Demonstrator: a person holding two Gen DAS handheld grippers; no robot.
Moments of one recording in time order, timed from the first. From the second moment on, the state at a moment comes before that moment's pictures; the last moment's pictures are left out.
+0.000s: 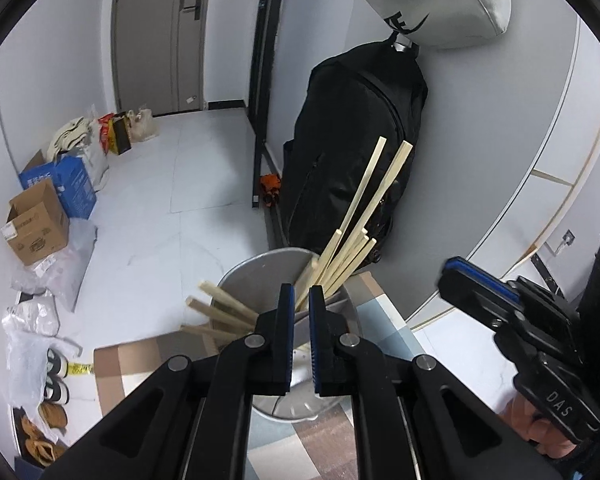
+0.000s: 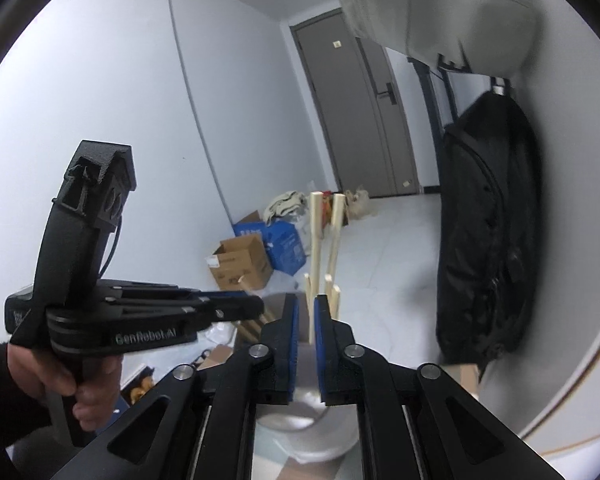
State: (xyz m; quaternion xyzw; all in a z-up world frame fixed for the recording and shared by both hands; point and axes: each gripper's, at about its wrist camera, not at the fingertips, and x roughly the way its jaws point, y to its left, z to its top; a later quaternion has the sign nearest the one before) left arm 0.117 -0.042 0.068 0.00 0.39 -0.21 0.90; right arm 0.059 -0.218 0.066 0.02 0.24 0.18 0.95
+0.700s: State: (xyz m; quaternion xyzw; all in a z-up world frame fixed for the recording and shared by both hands) left arm 0.020 -0.033 0.111 -0.05 0.28 -0.09 0.95; right arm -0.022 -0.233 0.102 0.04 0.20 0.18 0.96
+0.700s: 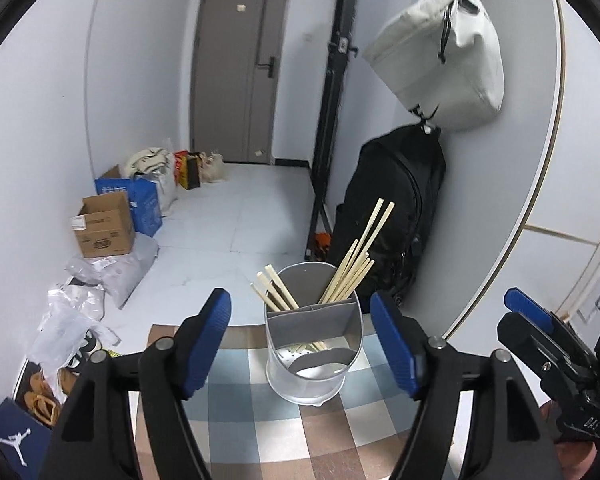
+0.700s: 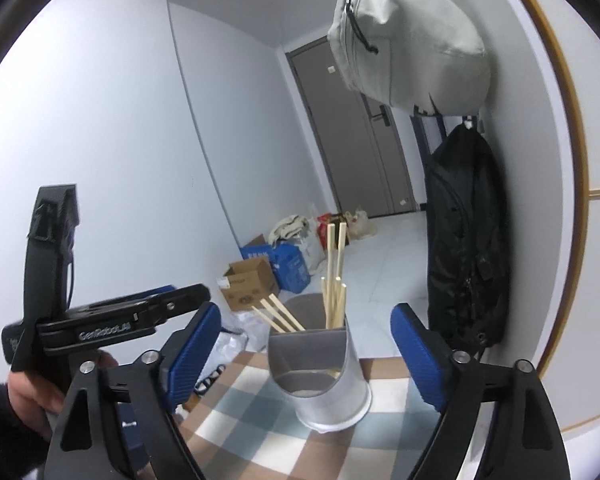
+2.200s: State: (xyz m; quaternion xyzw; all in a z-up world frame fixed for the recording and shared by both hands) left arm -0.043 -0.025 0.110 -0.07 0.23 0.01 0.97; right arm -0.076 -0.219 0.115 0.02 0.18 0.19 0.97
